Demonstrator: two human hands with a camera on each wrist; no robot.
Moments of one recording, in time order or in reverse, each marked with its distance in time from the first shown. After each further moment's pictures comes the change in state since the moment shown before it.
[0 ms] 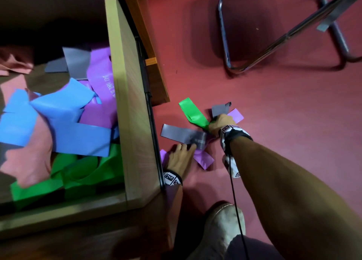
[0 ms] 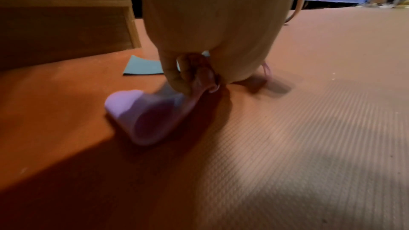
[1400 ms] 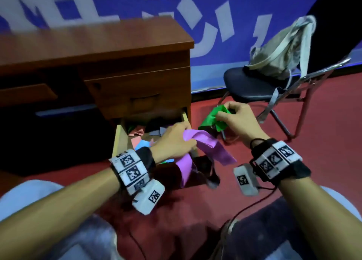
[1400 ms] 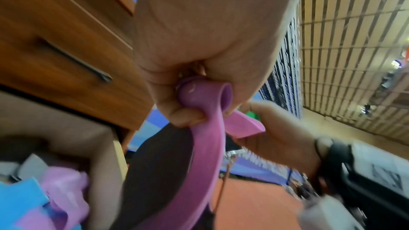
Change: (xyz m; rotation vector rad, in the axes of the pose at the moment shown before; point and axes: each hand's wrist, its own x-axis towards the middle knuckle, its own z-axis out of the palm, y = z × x) left_hand -0.324 0.006 -0.418 -0.445 0.452 0.186; right_hand -0.477 -0.141 -0.250 0.767 0.452 -0.765
